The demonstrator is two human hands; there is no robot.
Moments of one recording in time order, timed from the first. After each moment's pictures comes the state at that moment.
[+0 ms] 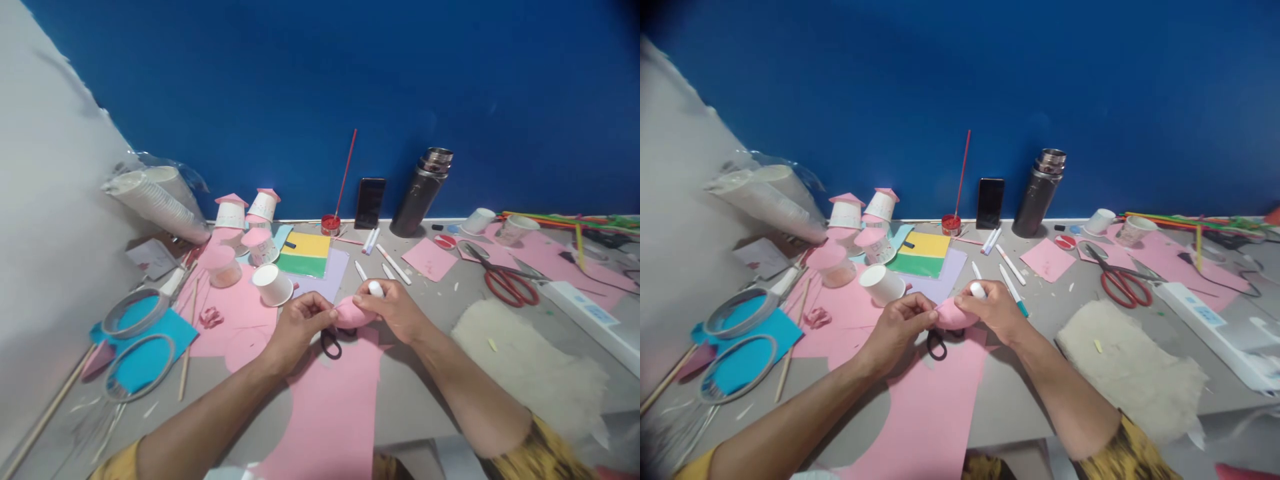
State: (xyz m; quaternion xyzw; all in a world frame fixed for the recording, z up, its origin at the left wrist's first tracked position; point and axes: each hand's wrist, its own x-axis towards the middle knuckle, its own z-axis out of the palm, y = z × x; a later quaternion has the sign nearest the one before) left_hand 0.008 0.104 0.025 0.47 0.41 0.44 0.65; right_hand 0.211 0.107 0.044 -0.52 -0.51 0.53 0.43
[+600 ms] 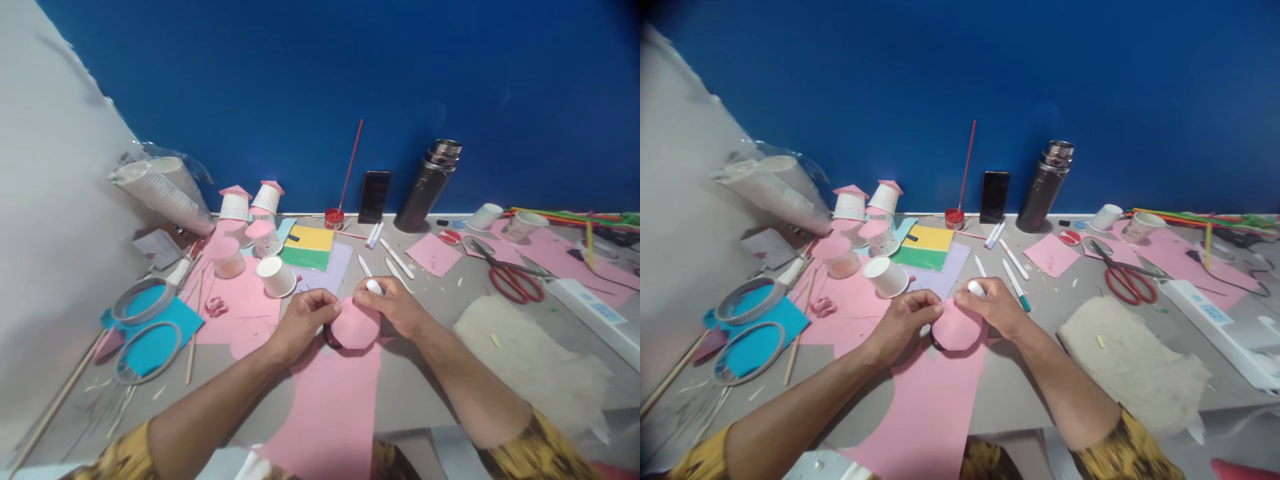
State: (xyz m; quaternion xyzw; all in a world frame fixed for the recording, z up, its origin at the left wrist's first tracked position) left_hand 0.012 0.102 0.025 0.44 0.41 0.40 0.69; right_hand 0.216 0.105 0.039 -0.50 -0.58 0.52 0.39
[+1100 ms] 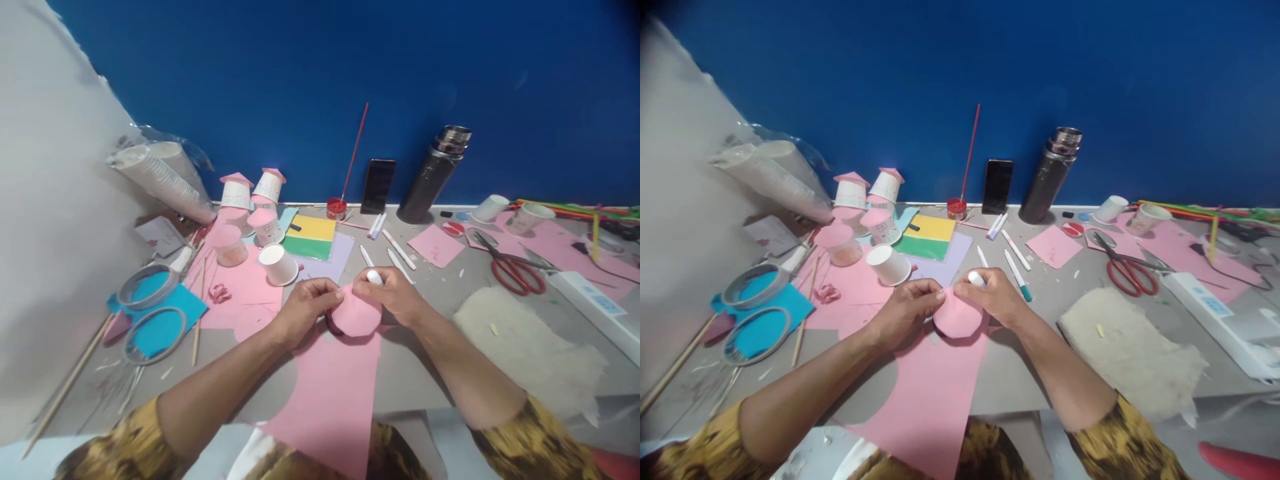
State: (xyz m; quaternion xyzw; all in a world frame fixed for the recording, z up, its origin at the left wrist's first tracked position) left_hand 0.010 0.102 0.022 0.40 0.37 0.39 0.74; right_hand 0.215 0.104 0.036 -0.50 -0.58 0.52 0.38
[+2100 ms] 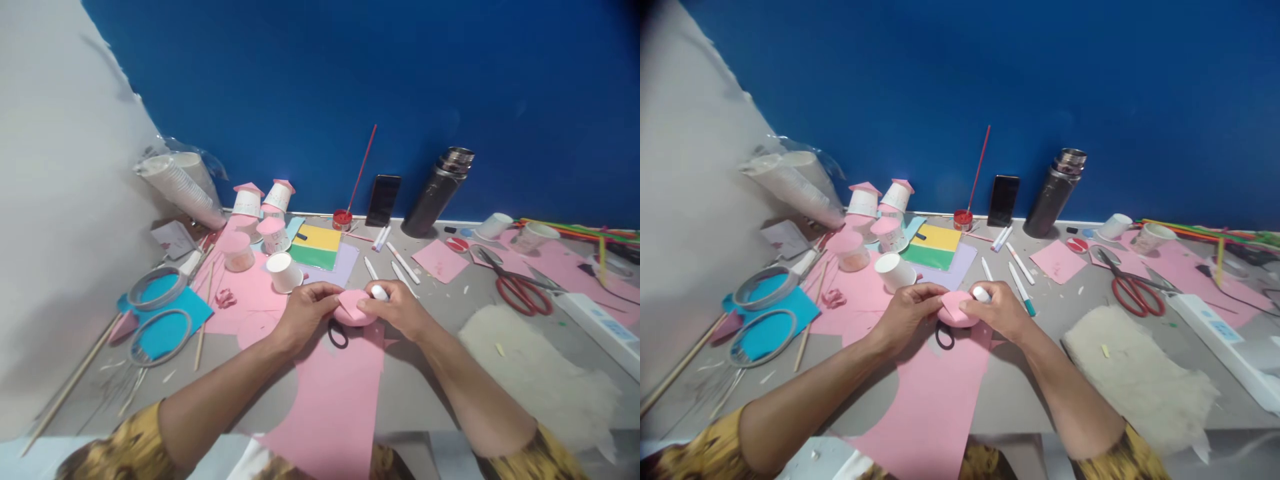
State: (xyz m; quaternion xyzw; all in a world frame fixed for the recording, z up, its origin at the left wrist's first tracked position) left_hand 0.009 0.108 0.022 0.44 0.45 0.43 0.65; right_hand 0.216 0.104 0.039 -0.54 -0.63 0.45 0.33
